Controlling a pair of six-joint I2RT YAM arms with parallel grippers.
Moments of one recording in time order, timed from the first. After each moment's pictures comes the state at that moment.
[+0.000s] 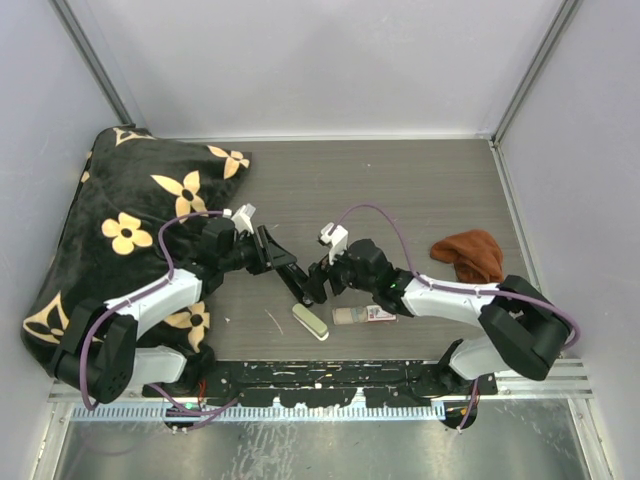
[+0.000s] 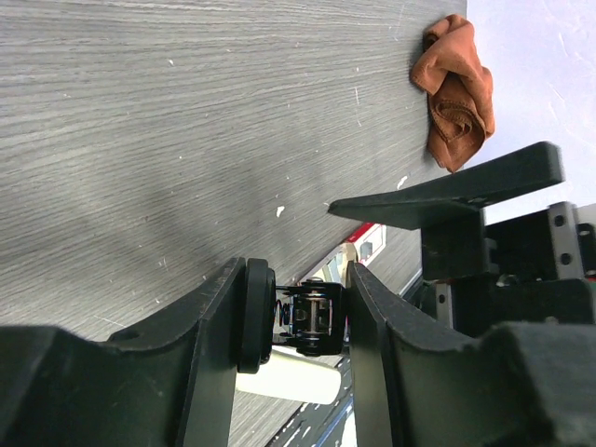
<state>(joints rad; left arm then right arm) -0.42 1.26 0.56 0.18 0.49 -0.82 0.84 1.37 0.58 0.37 -0.17 0.19</state>
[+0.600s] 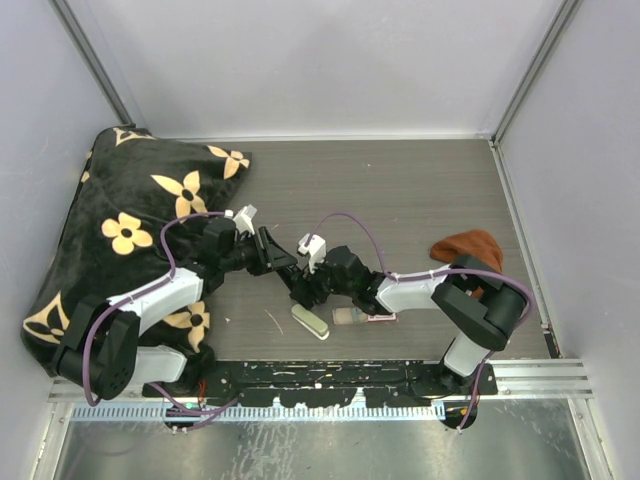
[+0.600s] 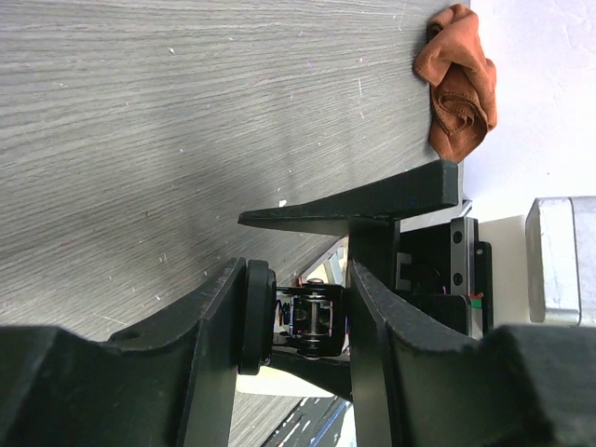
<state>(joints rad) -0.42 1.28 0.56 0.18 0.51 -0.81 0.92 1.63 0.64 0.50 -0.14 0.14</state>
